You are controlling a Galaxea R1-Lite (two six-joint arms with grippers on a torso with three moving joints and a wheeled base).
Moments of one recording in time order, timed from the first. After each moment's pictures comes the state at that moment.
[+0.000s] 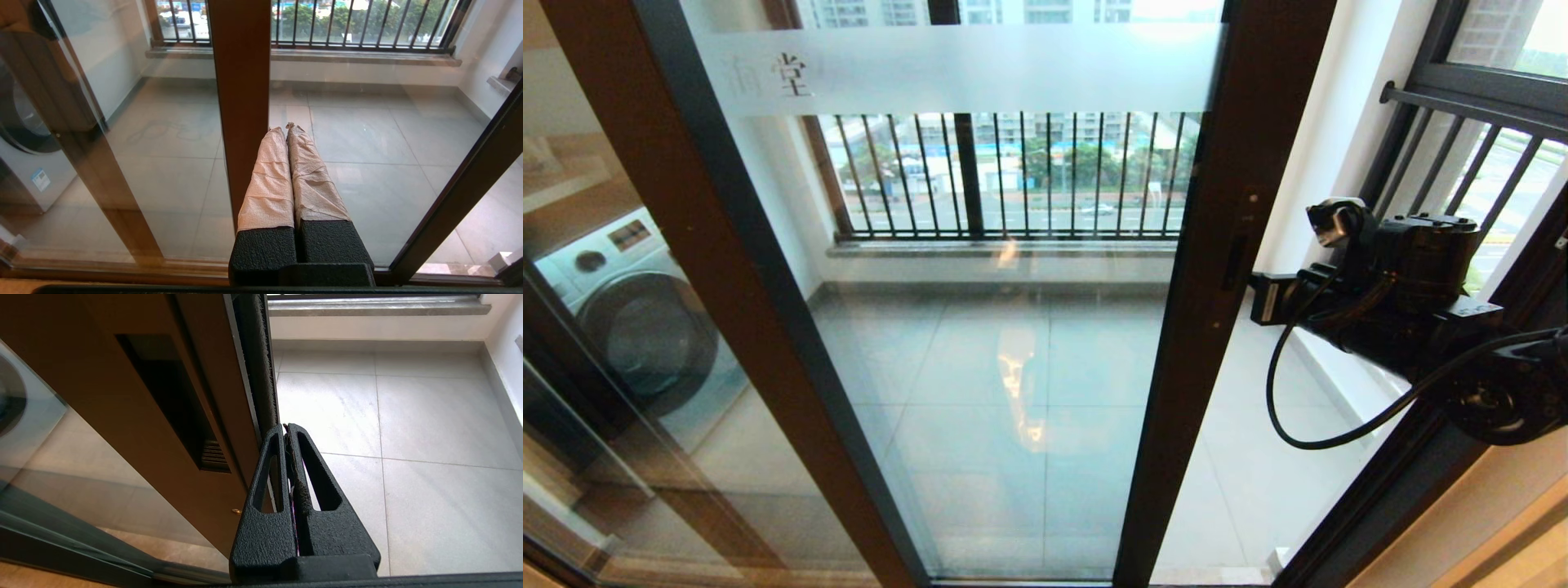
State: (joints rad) left arm 0.00 0.00 0.00 -0.09 0.00 -0.01; right arm 0.25 1.82 -0.91 -0.80 0.02 0.06
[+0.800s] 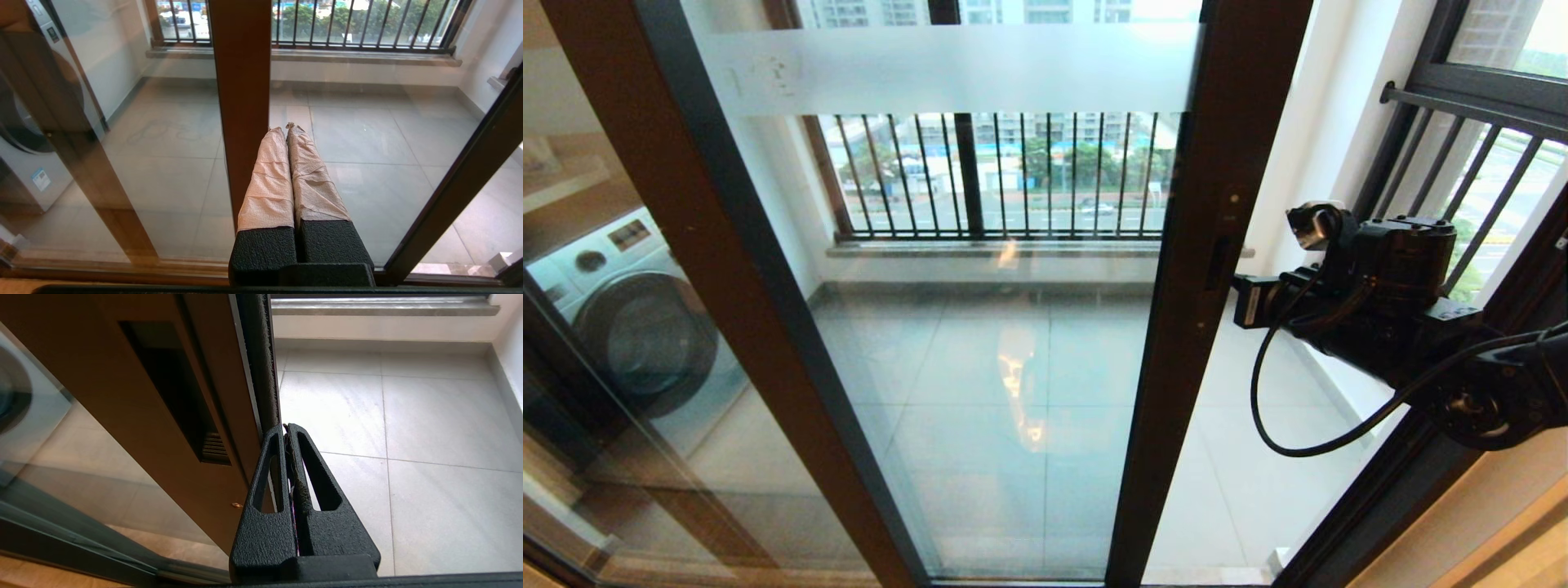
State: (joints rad) left arm 0.00 0.00 0.00 -0.09 0.00 -0.01; right arm 0.31 1.83 -0.92 -0.79 -0.02 0.06
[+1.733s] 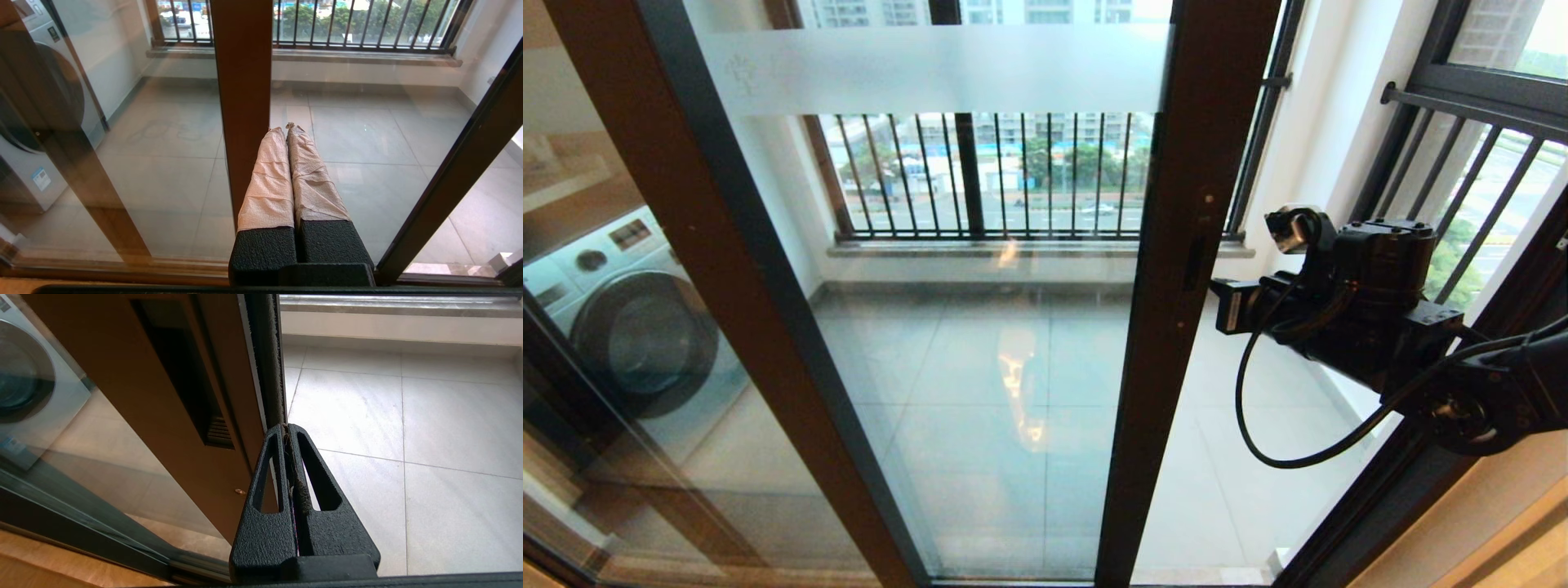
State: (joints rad) left arm 0.00 0.00 0.00 -0.08 0.00 -0.01; right arm 0.34 1.83 -0.92 -0.79 -0.02 0.06
